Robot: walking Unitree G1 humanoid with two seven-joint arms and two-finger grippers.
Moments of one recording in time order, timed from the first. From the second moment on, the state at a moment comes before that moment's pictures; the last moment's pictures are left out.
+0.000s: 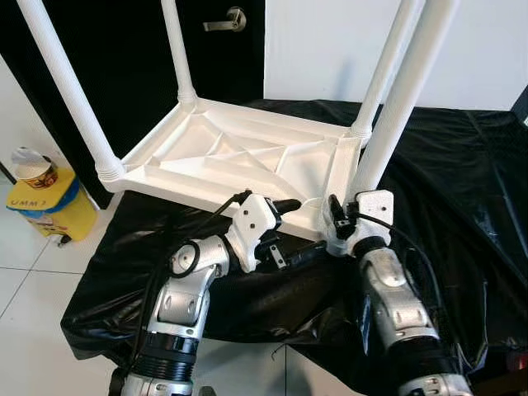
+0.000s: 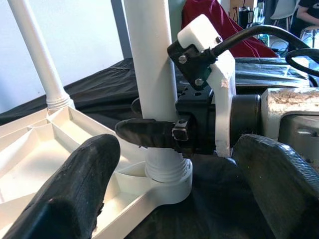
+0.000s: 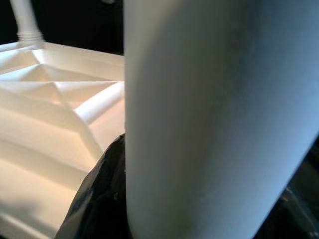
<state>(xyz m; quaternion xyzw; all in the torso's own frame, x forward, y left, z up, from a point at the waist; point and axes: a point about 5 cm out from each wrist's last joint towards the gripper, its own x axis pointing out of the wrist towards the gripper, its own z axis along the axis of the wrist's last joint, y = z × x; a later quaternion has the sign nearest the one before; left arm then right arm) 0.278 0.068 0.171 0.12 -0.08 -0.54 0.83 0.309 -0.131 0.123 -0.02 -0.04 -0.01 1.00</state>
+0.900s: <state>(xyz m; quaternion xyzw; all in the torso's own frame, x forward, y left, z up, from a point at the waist) 0.277 0.071 0.171 0.13 -0.07 -0.54 0.83 0.299 -0.128 0.118 -0.02 -0.02 -0.01 1.00</state>
